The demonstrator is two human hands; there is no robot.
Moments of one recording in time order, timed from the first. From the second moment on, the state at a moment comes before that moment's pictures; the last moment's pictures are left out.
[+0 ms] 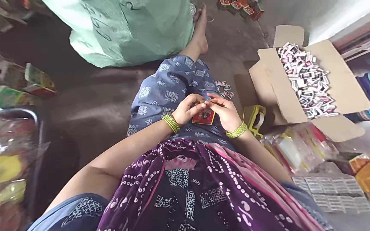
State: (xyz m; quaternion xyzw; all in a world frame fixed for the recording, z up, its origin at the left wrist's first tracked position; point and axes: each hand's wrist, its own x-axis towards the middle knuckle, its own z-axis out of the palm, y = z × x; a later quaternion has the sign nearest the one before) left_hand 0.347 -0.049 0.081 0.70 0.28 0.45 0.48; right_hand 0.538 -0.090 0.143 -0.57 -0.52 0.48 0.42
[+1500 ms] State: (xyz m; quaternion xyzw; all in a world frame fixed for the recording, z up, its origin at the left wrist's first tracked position) left_hand 0.349 -0.024 0.087 0.56 0.35 0.42 0.63; right_hand 0.716 0.256 0.268 -0.77 -0.36 0.17 0.50
